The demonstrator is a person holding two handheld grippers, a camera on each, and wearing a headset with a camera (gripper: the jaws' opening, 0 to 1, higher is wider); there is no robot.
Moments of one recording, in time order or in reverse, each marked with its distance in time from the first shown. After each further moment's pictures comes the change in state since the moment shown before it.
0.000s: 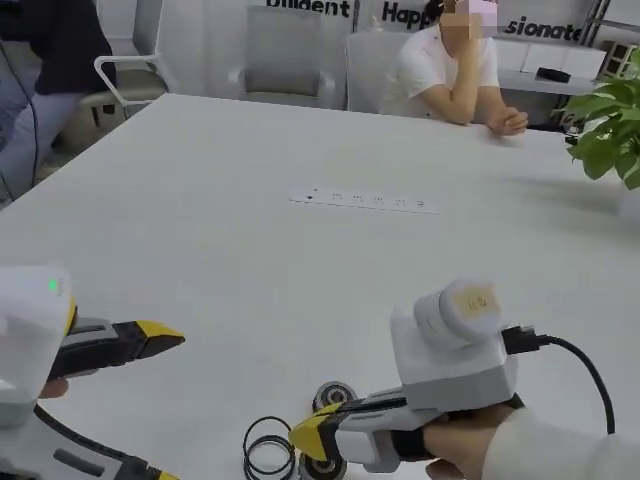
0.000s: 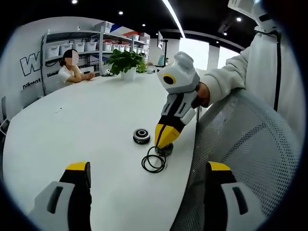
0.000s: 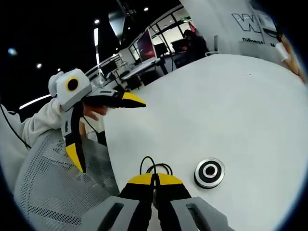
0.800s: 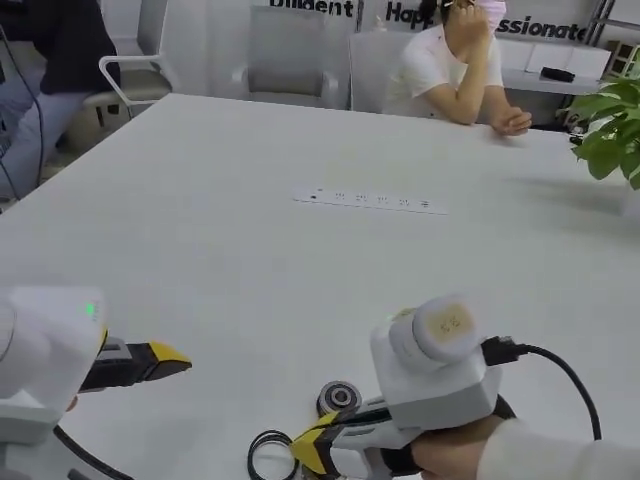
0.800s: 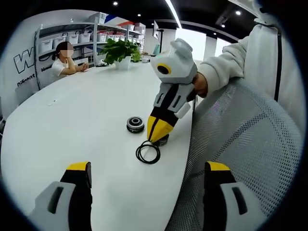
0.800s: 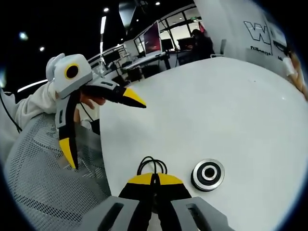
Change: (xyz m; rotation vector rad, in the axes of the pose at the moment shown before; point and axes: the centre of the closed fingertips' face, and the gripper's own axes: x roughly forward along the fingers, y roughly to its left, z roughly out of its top) left arm 0.003 -0.009 -0.014 0.002 0.065 -0.036; right arm 0.007 -0.008 -0.008 -0.111 0.042 -0.049
